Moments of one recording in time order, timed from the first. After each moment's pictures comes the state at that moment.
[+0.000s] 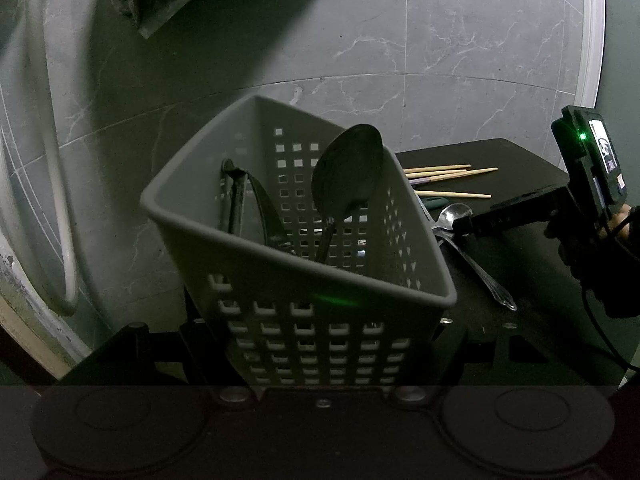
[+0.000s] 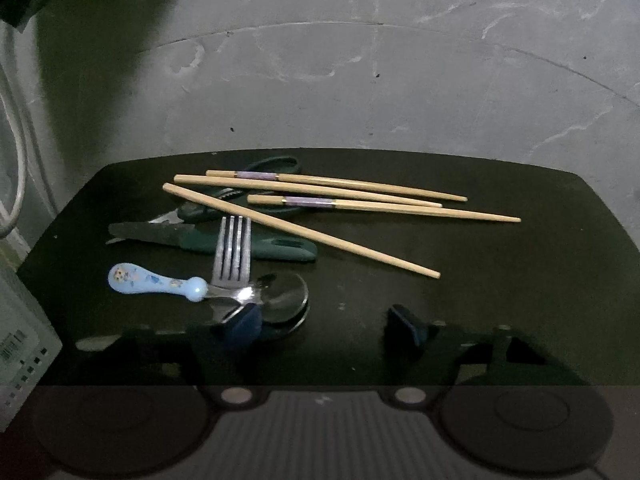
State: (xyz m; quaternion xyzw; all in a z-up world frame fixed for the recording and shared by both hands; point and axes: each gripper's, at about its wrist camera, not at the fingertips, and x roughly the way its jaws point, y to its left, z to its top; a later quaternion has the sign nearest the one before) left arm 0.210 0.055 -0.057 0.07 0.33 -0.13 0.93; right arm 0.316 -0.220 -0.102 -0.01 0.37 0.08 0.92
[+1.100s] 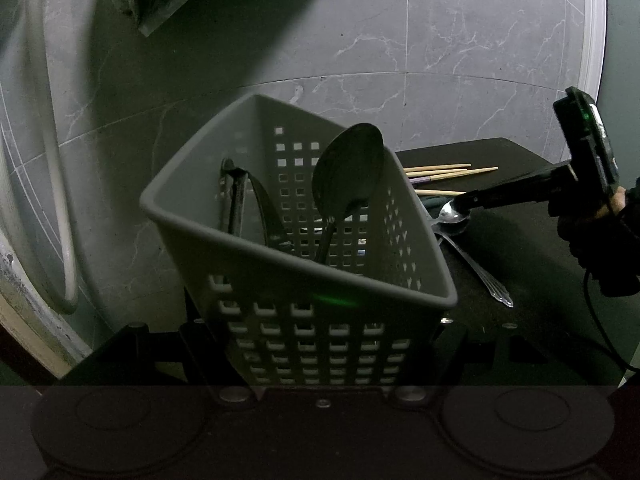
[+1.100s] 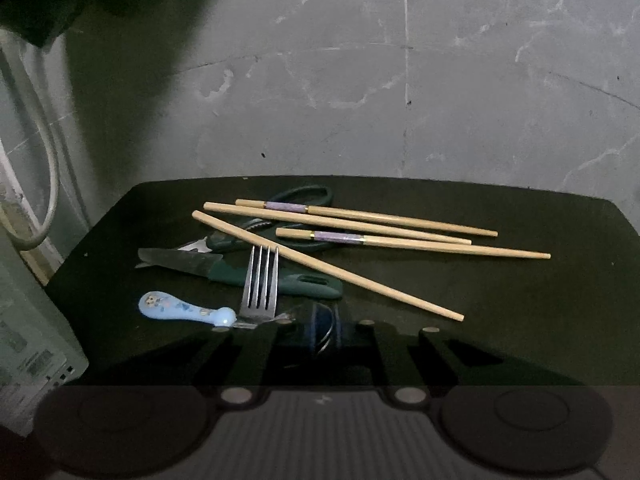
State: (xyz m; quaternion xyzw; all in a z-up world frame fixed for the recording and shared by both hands) left arm 0.210 0.056 -0.057 0.07 0.33 -0.13 0.93; right arm 0.323 -0.218 -0.085 -0.02 0.35 0.14 0.93
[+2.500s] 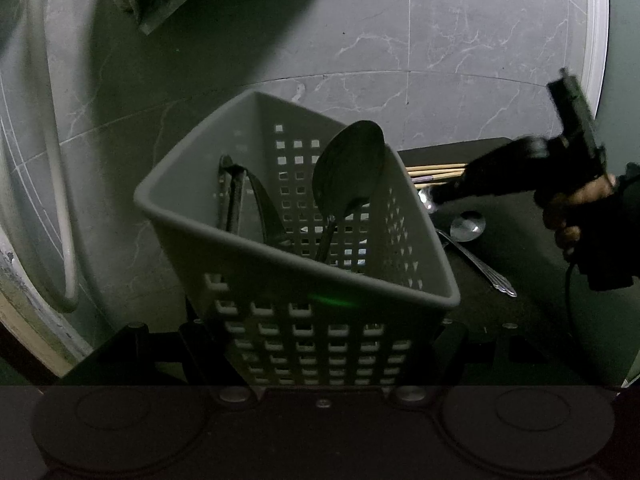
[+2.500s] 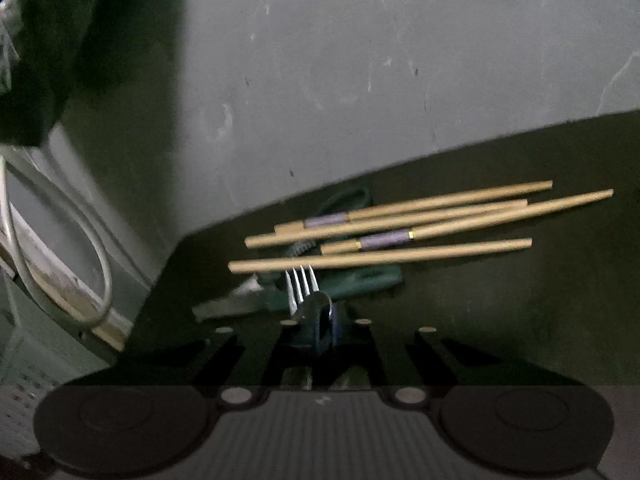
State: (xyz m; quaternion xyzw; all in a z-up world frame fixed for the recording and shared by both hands) left arm 0.211 0.055 -0.059 0.07 0.33 -0.12 0.93; right arm 0.348 -0.235 -0.084 0.16 0.36 0.20 0.90
